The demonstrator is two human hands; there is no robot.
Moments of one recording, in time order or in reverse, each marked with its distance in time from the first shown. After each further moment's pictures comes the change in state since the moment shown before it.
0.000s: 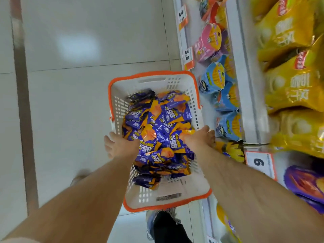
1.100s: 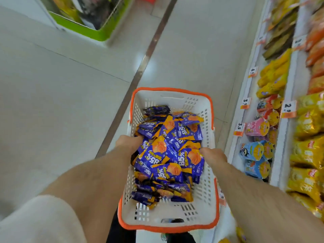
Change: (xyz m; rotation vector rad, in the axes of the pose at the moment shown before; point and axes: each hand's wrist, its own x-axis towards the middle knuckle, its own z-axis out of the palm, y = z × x) left_hand -0.012 -0.153 -0.369 -0.560 -0.079 -0.265; right_hand -0.349 -0.170 -0.053 0.002 -0.077 -0.267
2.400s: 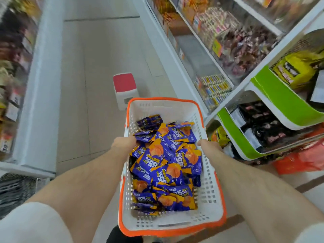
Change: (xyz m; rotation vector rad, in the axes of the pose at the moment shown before) left_hand 0.194 0.103 -0.719 -0.907 0.517 -0.348; right_hand -0.421 -0.778 0.321 -0.462 -0.252 -0.797
